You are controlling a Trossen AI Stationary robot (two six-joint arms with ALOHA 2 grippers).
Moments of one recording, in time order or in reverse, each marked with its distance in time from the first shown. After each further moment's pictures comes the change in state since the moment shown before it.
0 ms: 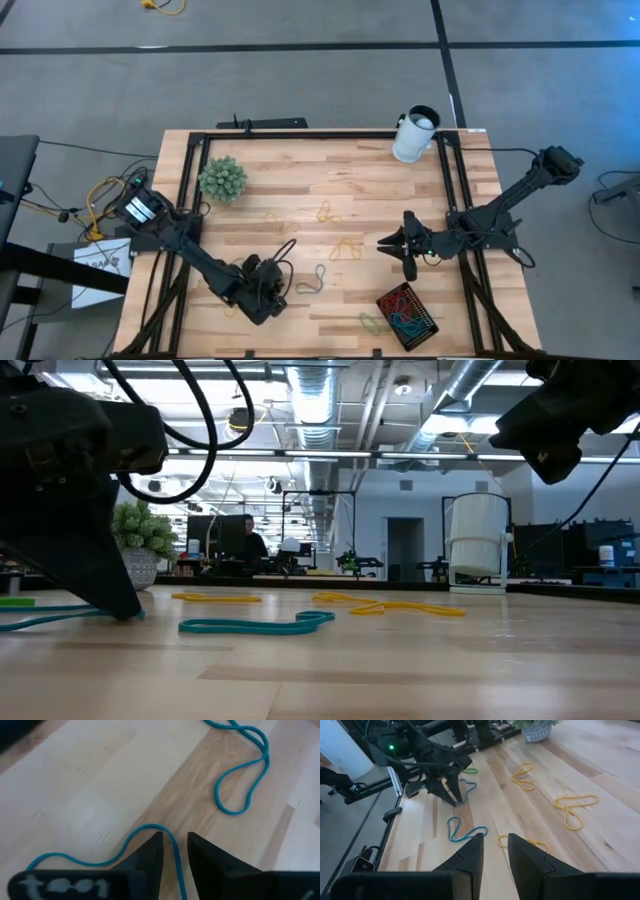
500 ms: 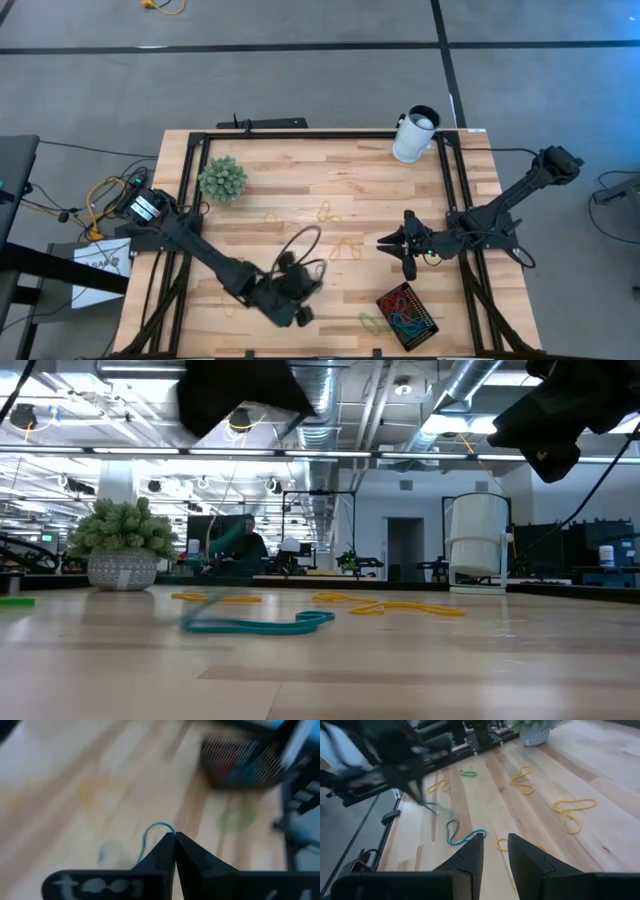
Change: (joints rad) left arm 0.079 0.007 0.327 0.120 -0.127 0.524; right arm 0.000 0.000 0.000 0.009 0.022 -0.008
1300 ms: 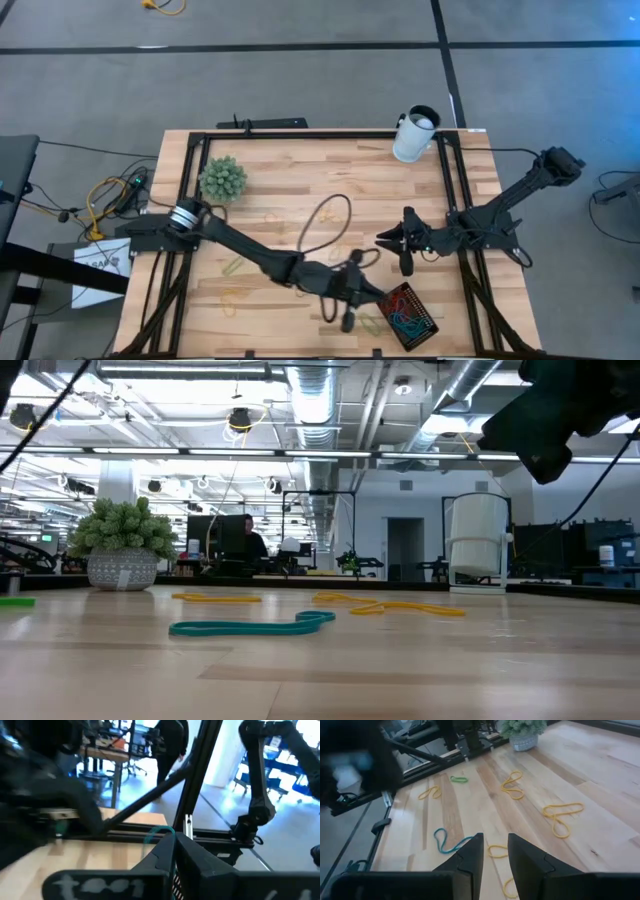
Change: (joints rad) left arm 0.192 0.275 0.322 0.659 0.457 0.536; right arm -0.037 0.000 0.000 0.008 0.007 0.000
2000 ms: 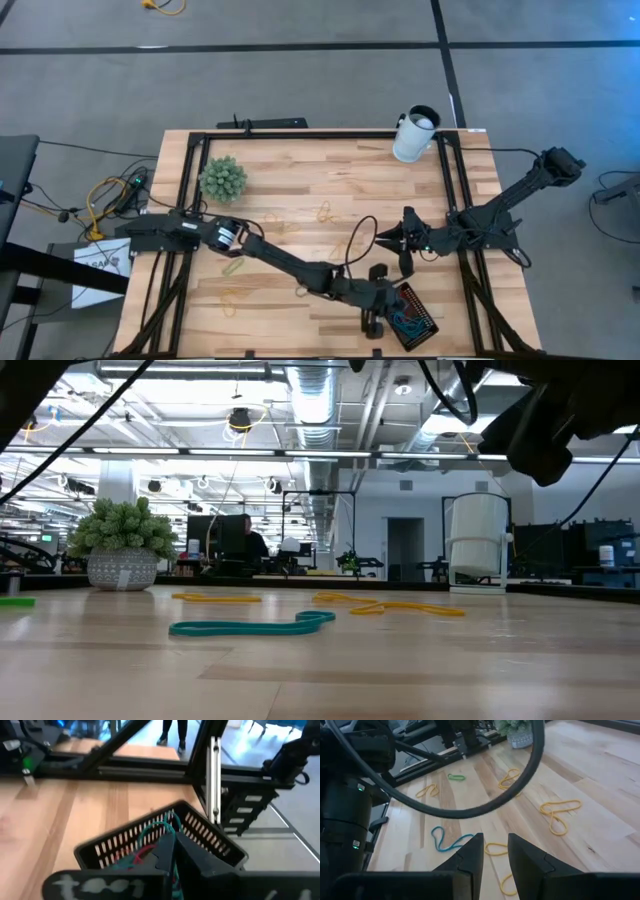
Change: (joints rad) left arm 0.025 0.379 0.470 -0.402 0.074 -0.016; right arm -0.007 0.000 0.000 -0.016 -0.006 0.008
